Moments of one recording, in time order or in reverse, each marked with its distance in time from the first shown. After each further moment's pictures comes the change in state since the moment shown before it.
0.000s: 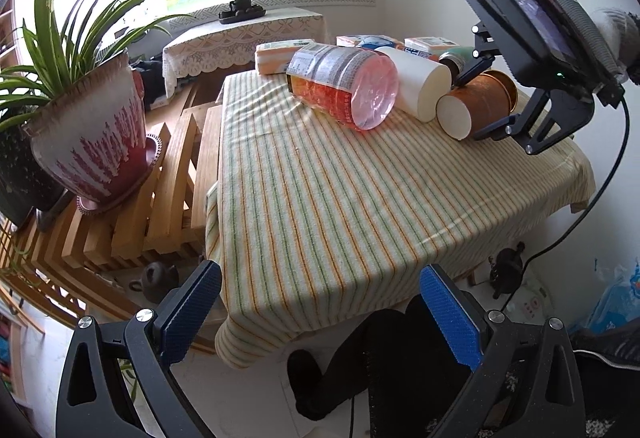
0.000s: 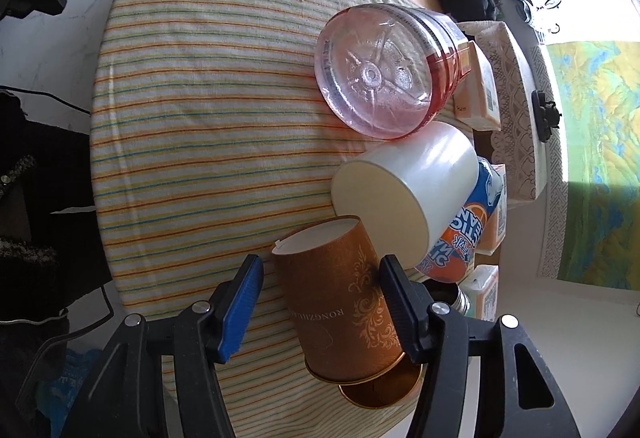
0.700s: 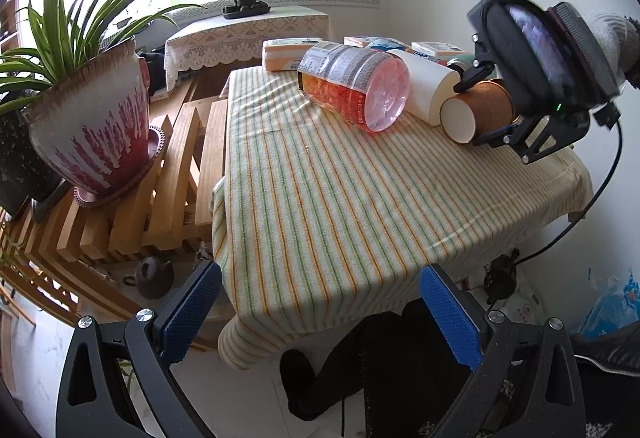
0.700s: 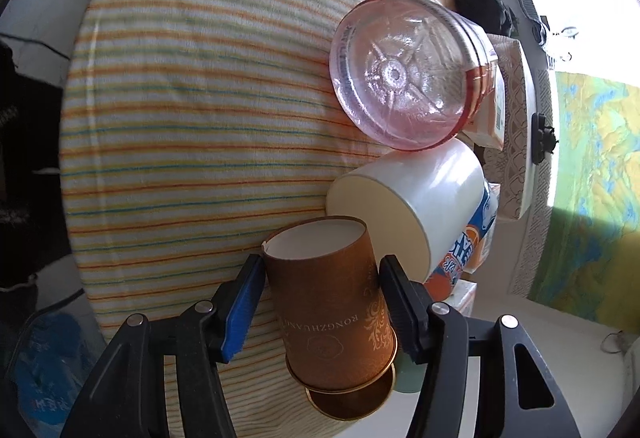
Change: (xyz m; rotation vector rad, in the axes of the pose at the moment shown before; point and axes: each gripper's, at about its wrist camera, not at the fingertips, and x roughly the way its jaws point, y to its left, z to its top) left arm 0.004 0.013 0.001 -0.037 -0.003 -0.018; right arm 0.006 0.008 0.008 -0.082 0.031 -0.041
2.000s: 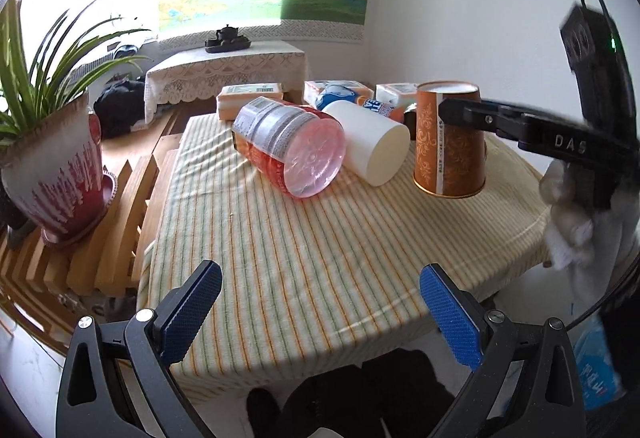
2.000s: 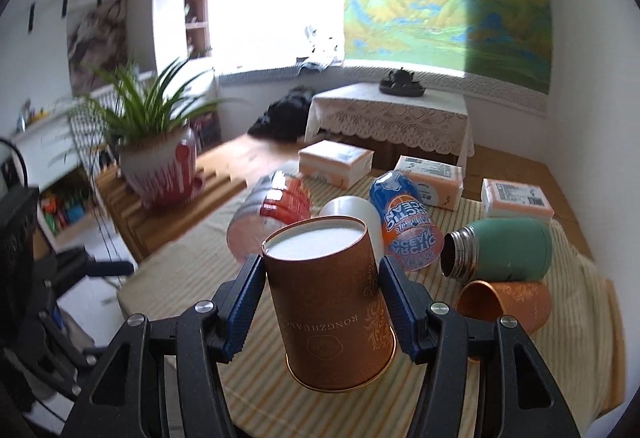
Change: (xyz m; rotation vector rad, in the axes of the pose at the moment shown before) left arm 0.007 -0.060 0.035 -0.028 -0.139 -0.072; right arm -0.058 -0.031 -0.118 1.266 -0.744 0.119
